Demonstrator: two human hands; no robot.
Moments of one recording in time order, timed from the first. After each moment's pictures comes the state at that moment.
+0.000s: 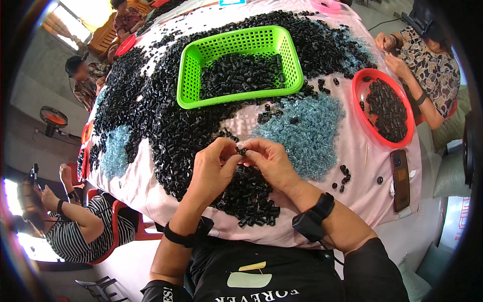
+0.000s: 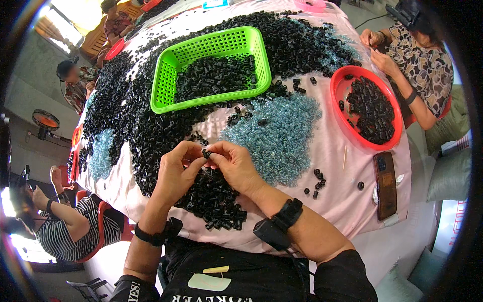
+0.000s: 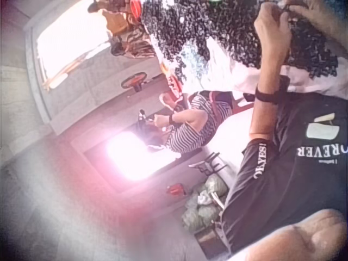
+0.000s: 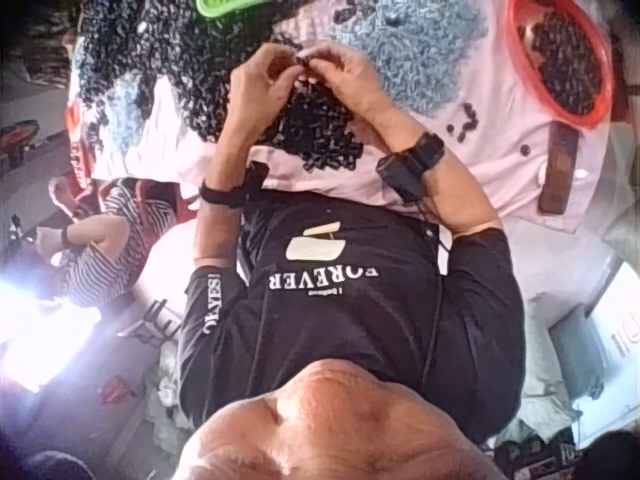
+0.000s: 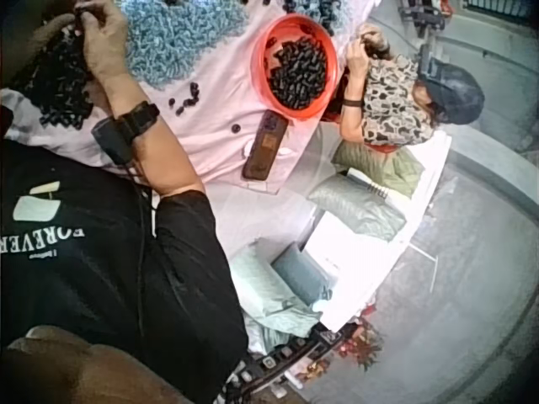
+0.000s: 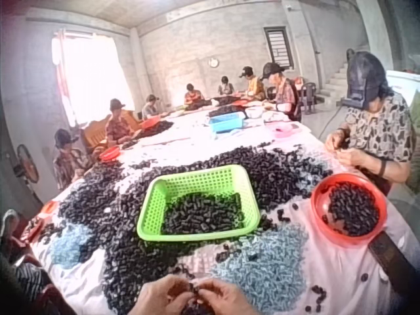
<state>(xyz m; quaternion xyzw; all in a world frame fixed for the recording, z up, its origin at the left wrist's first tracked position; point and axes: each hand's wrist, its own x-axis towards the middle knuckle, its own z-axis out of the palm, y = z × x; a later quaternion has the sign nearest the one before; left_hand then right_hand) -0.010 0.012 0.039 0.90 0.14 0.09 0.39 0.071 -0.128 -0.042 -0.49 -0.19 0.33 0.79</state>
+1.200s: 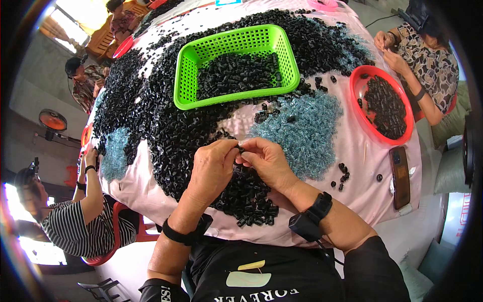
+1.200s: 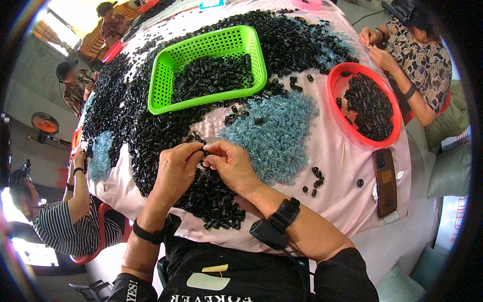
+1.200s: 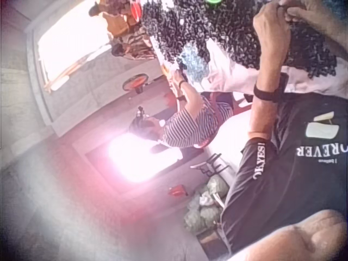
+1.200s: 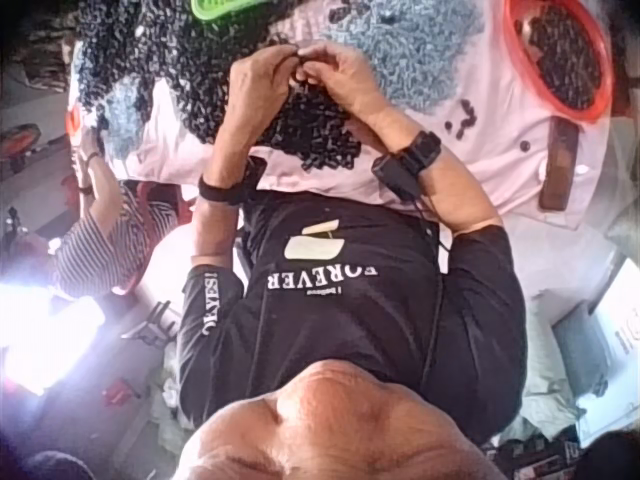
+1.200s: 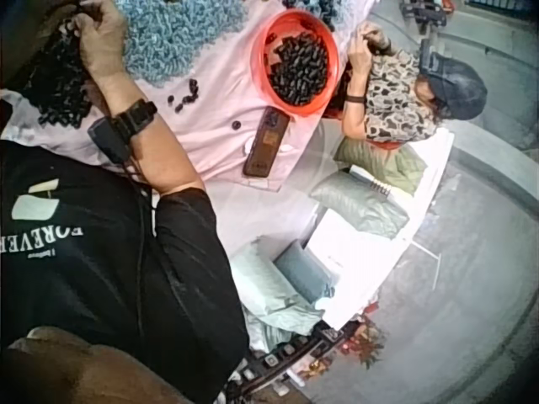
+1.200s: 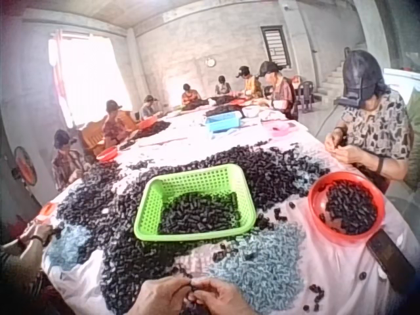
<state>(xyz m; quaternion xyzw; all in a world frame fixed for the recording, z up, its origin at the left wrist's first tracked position) 0.000 0.009 0.045 0.94 0.02 0.16 0.30 0.069 -0.127 -0.044 -0.51 -0.18 0.31 0.78</state>
